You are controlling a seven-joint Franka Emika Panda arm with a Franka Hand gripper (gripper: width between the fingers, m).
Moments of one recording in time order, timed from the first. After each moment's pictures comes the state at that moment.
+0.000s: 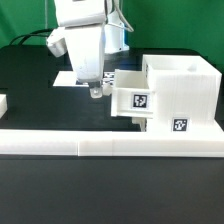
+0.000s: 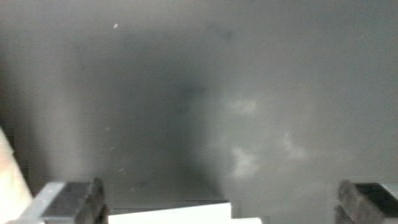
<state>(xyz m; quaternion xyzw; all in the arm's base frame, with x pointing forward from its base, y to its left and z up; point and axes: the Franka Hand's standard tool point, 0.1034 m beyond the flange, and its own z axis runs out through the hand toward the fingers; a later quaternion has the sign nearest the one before) 0.553 -0.017 0.066 -0.74 -0.67 -0.03 0.07</state>
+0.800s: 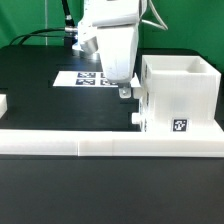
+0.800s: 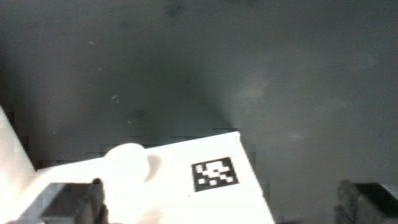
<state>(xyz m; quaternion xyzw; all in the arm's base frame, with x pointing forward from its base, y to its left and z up) 0.557 0.016 0.070 -0.76 -0.65 -0.02 0.07</state>
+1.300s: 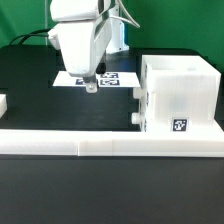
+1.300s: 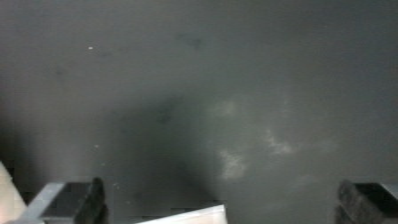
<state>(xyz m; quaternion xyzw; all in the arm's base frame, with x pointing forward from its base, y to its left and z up) 0.540 -0.029 0.070 -0.77 -0.63 -0.01 0.07</state>
